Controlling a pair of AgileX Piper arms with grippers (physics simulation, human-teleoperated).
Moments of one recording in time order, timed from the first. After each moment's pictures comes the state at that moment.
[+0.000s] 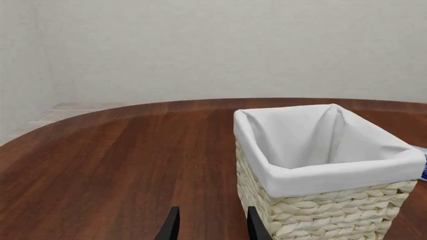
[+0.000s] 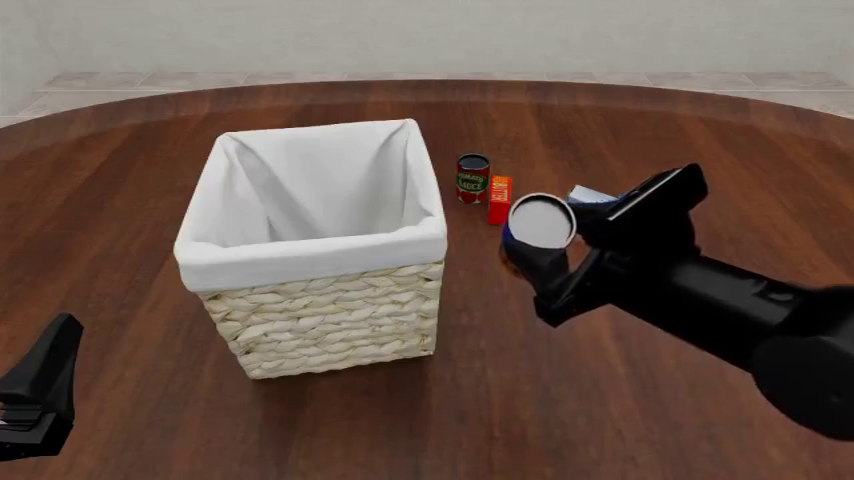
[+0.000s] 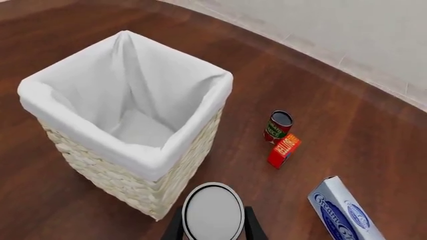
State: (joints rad) left arm 0.00 0.00 0.00 0.00 0.00; right arm 0.59 1.15 -0.51 -0.25 -0.14
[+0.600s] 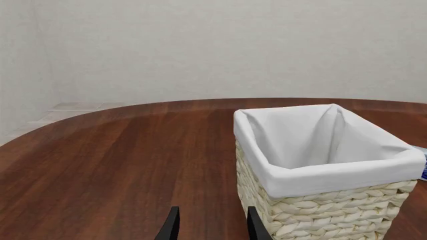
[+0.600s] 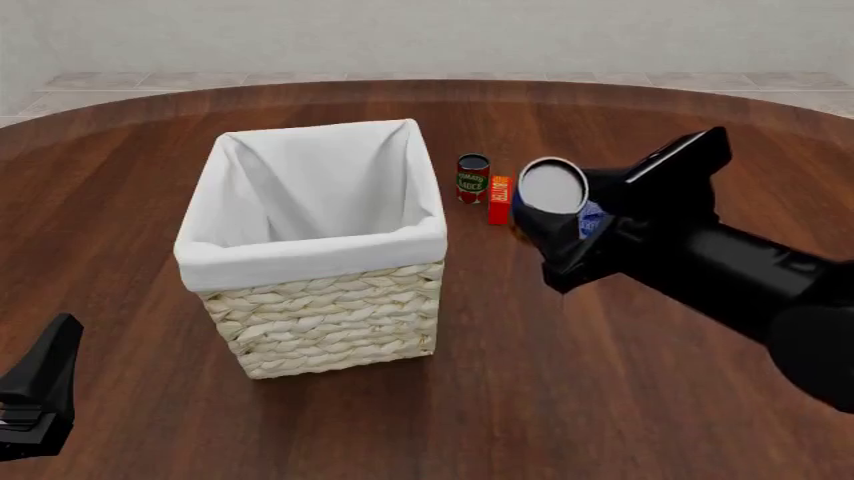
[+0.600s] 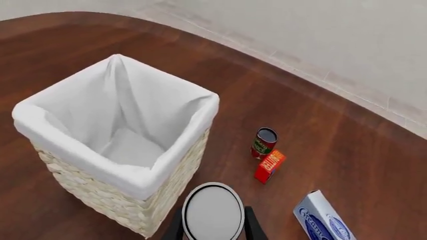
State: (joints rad) left arm 0.00 0.00 0.00 0.00 0.00; right arm 0.56 1.12 -0.57 -0.23 -0.16
